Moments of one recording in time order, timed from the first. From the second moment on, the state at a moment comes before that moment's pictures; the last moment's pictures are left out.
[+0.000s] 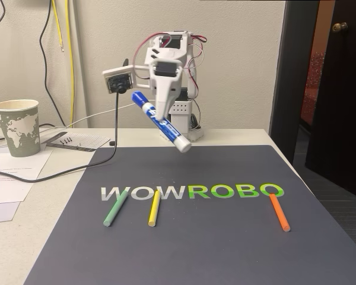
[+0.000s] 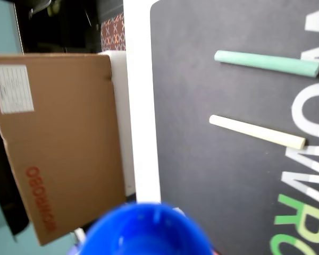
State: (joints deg) arm -4.0 108.8 107.8 33.8 -1.2
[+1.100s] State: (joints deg) arm -2.5 109.4 101.0 38.7 5.5
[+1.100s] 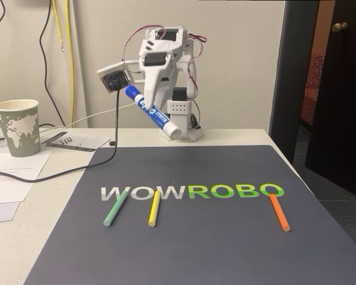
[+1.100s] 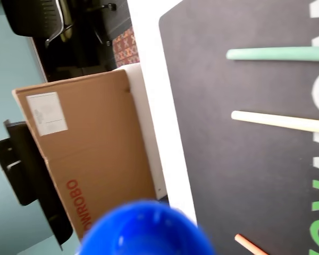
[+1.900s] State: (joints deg) arm -2.3 109.4 99.8 39.2 4.1
